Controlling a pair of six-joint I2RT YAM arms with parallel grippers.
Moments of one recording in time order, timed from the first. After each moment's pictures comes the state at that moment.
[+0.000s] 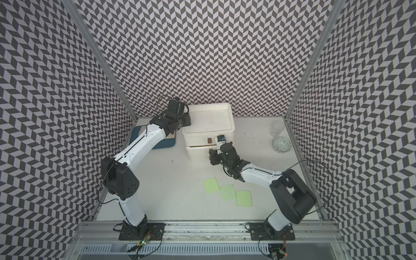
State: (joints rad) left arm -0.45 1.83 1.81 -0.66 -0.25 -0.43; right arm 0.65 1.56 0.79 0.35 -0.06 0.48
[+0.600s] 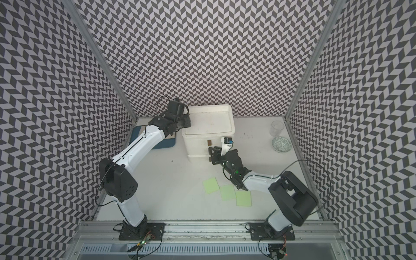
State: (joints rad) left arm -0.46 1.81 1.78 -0.68 -0.25 -0.42; right arm 0.68 1.49 0.61 0.73 0.09 0.56
